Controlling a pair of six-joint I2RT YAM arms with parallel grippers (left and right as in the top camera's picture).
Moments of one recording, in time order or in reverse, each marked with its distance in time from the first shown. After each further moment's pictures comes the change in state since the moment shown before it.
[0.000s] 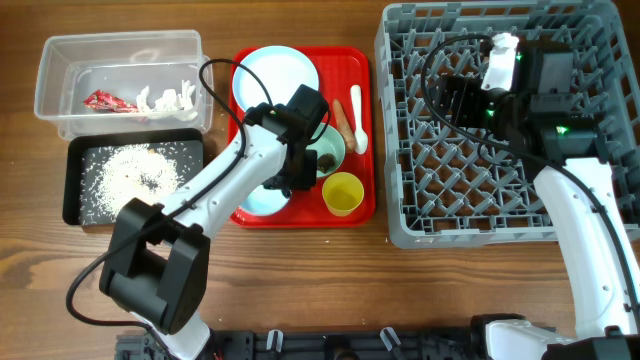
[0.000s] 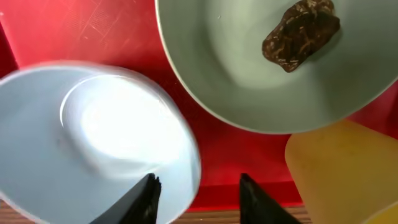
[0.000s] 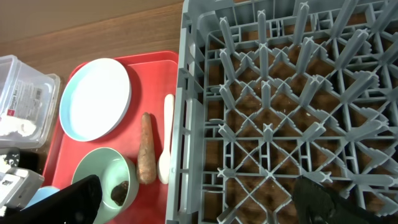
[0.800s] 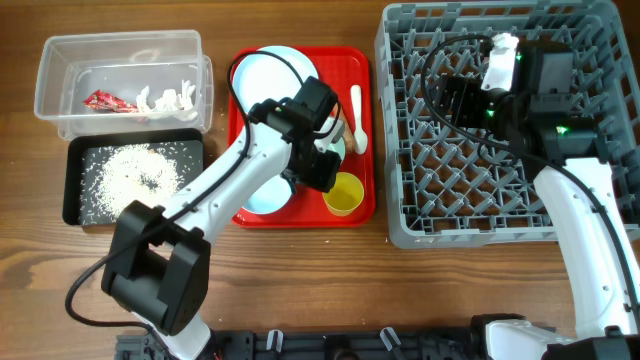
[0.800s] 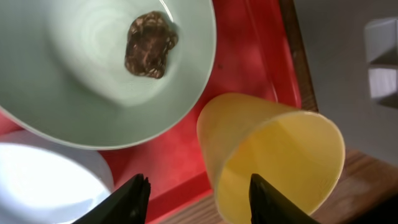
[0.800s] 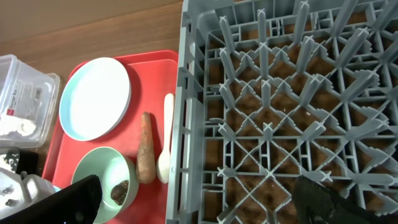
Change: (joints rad) left arm -0.024 0.000 0.042 0.064 0.237 0.323; right arm 0.000 0.000 0.000 -0.003 0.000 0.000
